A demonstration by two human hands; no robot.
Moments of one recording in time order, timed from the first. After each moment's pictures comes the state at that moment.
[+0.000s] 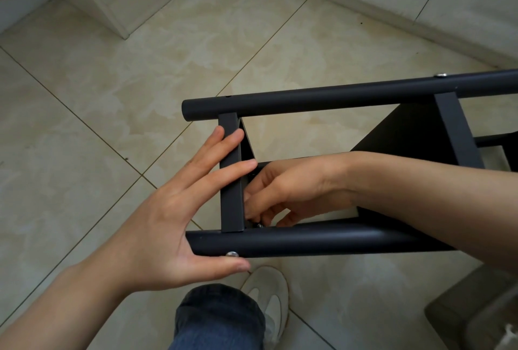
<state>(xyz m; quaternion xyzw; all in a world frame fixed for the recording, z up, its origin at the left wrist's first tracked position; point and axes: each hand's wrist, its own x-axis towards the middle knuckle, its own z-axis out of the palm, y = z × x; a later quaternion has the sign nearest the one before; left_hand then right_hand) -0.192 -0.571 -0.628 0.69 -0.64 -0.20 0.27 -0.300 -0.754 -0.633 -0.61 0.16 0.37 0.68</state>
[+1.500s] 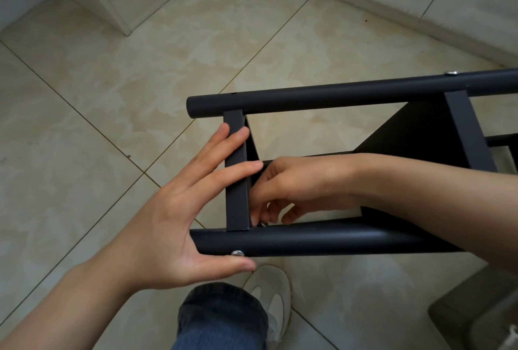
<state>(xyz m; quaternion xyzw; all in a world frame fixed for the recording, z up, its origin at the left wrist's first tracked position) -0.193 -0.572 -0.630 0.69 -0.63 -0.21 0.29 -0.299 -0.755 -0.636 -0.63 0.17 0.35 0.67</state>
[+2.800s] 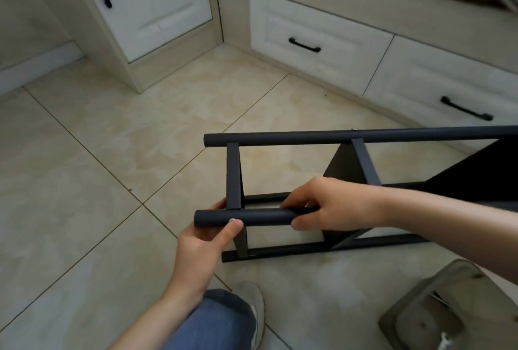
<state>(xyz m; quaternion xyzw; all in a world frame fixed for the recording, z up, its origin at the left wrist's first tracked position) -0.274 -0.565 -0.644 0.69 -0.11 -0.30 0.65 -0.382 -0.766 -0.552 -0.88 0.18 0.24 0.36</state>
